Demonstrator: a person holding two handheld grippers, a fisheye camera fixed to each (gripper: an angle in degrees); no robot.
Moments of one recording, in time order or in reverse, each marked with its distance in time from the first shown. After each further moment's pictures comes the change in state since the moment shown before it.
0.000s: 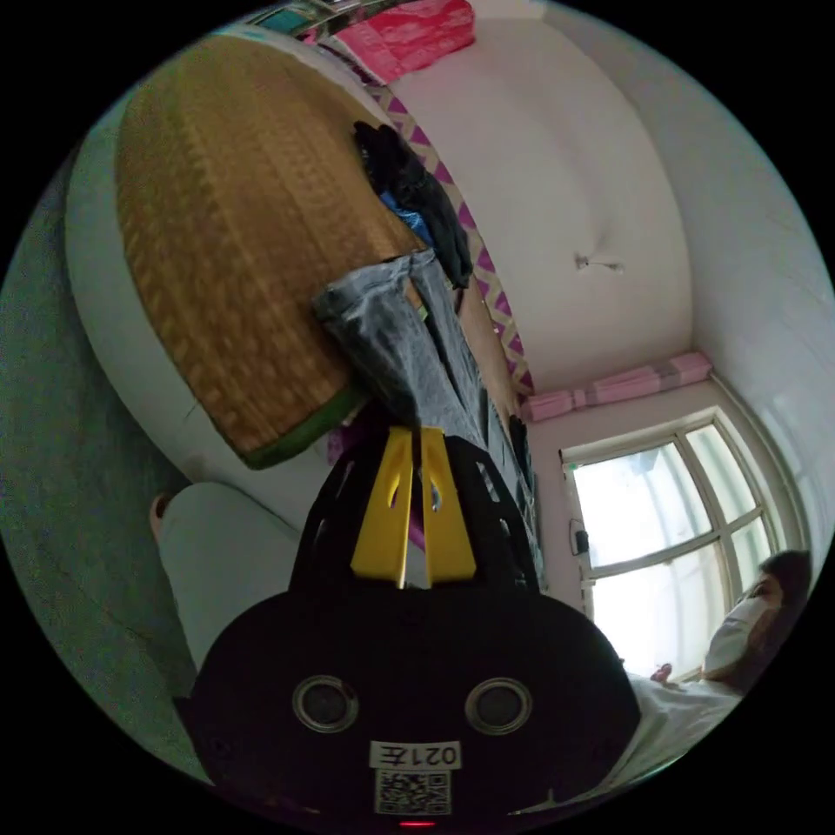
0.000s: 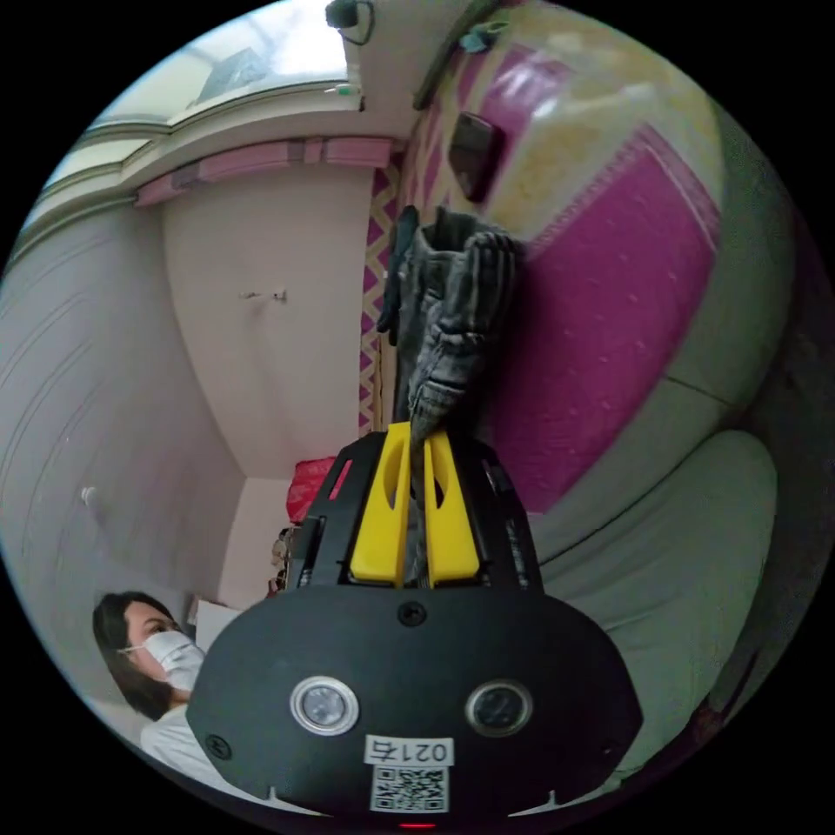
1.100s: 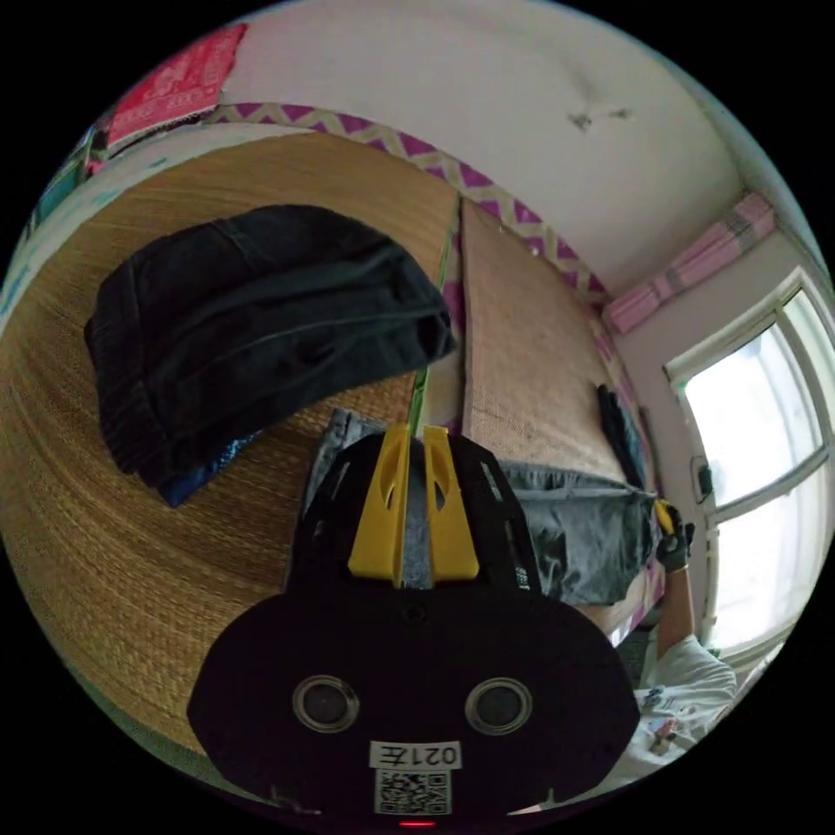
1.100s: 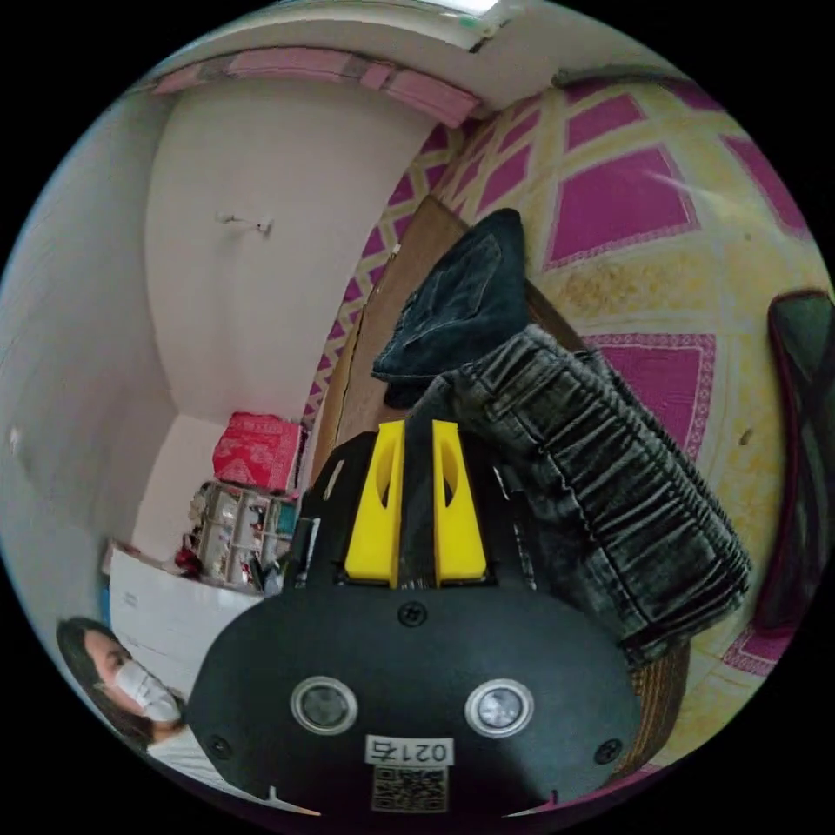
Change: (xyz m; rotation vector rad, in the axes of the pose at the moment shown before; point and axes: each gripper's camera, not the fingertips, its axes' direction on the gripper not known) left arm 0.131 -0.224 0.316 -0.231 -0.313 0.371; right arm -0.133 -0.187 0.357 -0.199 0.264 -0.312
